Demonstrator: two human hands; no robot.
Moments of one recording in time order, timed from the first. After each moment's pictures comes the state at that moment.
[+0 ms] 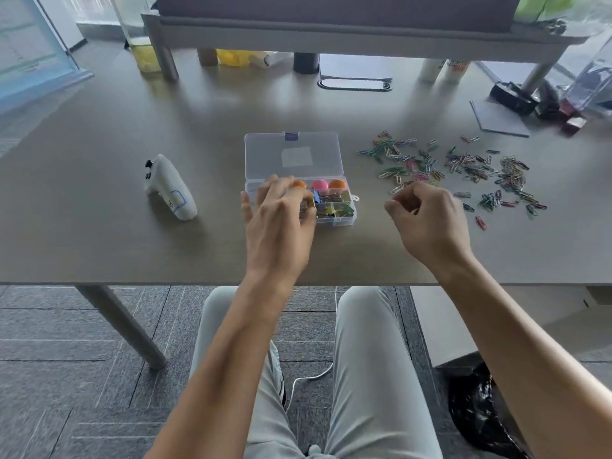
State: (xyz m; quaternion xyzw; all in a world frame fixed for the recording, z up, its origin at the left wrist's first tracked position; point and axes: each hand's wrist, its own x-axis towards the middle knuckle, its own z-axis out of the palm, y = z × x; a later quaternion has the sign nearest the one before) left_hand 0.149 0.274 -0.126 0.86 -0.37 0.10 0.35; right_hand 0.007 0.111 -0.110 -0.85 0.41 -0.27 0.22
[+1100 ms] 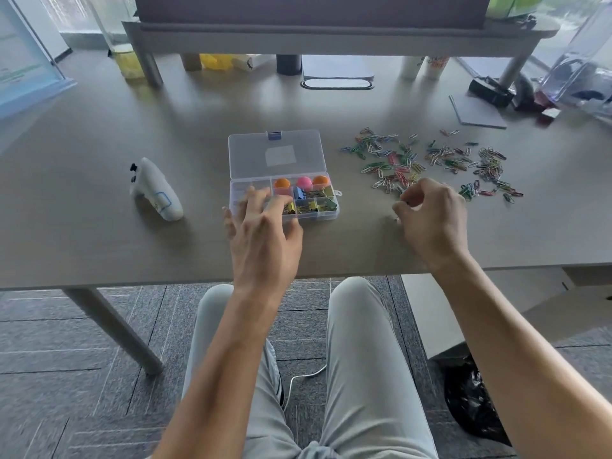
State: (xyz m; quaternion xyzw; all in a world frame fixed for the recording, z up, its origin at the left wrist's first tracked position) left_hand 0.128 0.287 -0.132 0.88 -0.34 0.11 0.33; right_hand -0.015 0.088 -0.123 -0.82 0.46 -0.28 0.18
